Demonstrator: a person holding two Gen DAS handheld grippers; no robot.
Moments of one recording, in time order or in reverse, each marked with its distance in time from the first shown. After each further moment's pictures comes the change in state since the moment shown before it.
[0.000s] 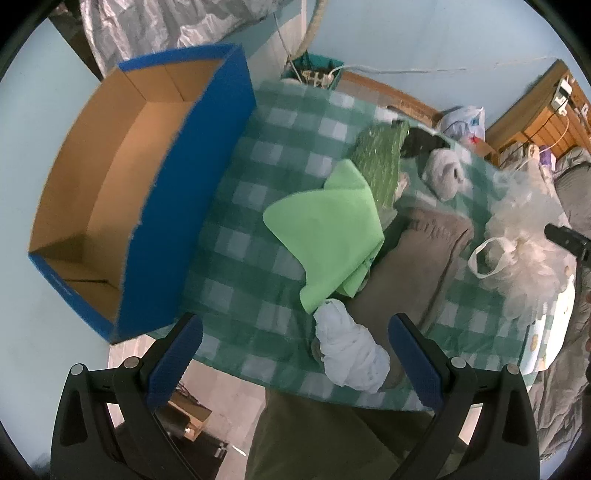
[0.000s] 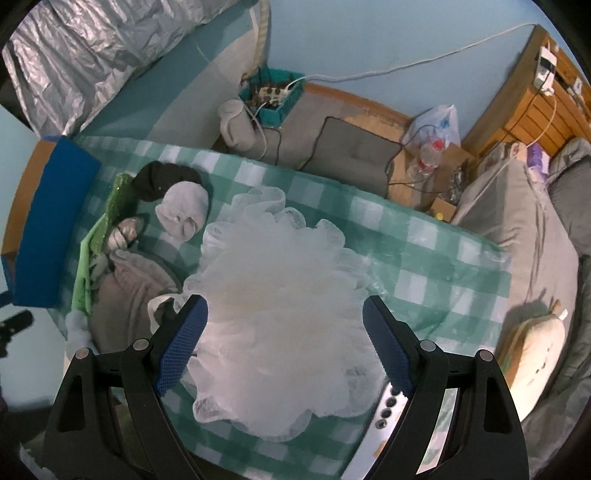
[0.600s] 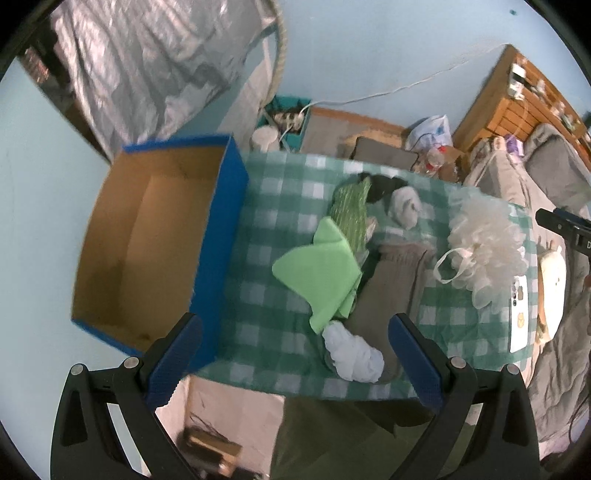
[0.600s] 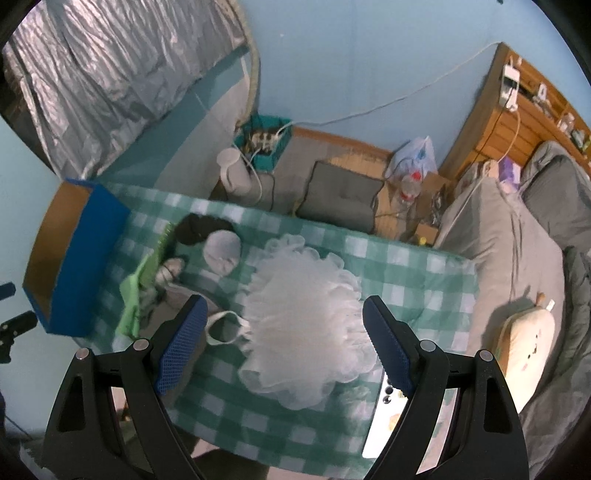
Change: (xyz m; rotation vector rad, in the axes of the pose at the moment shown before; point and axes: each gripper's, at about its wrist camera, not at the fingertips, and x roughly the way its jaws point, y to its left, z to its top) left arm -0.080 0.013 0.011 0.145 -0.134 -0.018; right arm -0.082 0.031 -0.007 0.049 -0.148 -0.051
